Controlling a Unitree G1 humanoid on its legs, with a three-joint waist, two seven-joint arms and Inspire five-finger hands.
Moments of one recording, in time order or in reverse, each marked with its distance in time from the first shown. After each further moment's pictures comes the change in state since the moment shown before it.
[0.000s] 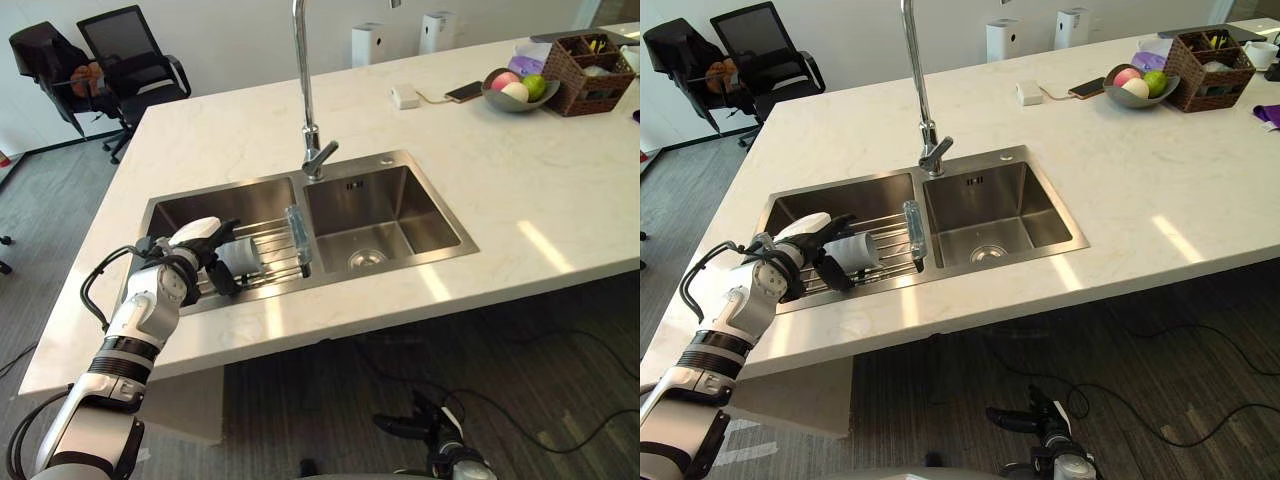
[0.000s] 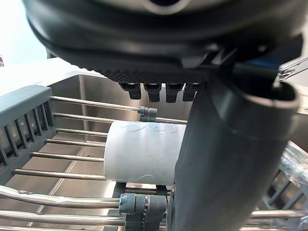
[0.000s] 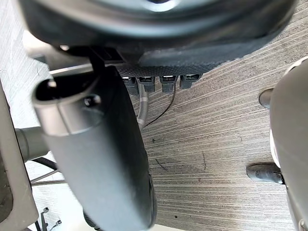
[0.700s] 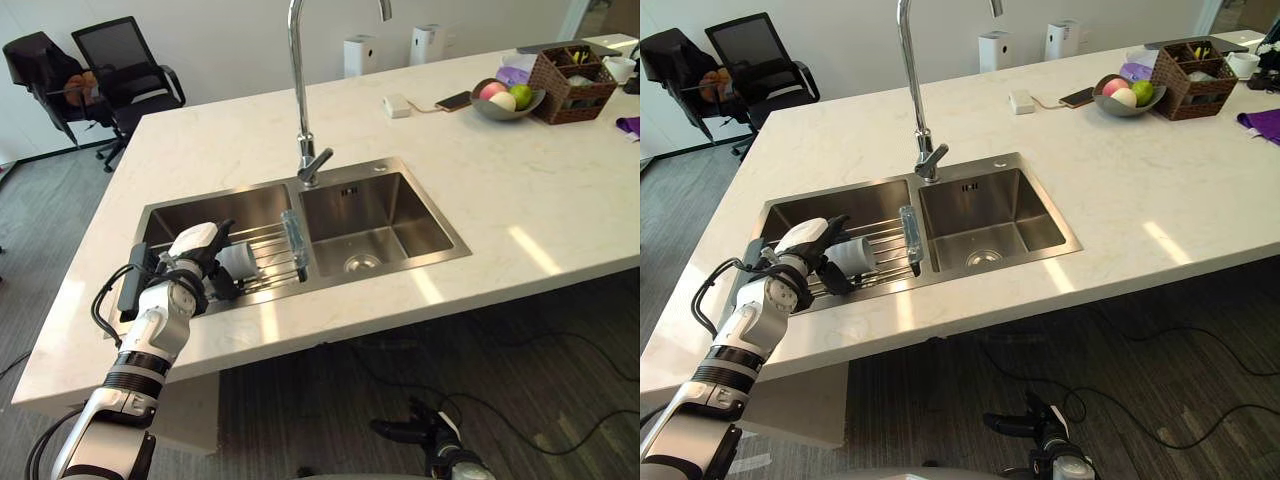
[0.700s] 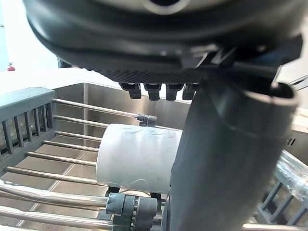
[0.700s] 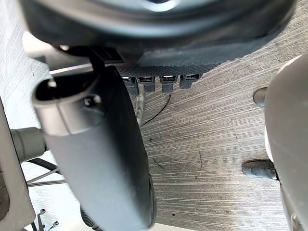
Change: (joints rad) left arm 0.067 -0.064 0.034 -0.028 0.022 0.057 0.123; right arm -0.002 0.002 0.000 -0.005 -0.007 0.056 0.015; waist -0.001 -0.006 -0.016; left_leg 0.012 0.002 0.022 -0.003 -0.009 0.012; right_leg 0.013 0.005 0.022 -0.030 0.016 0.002
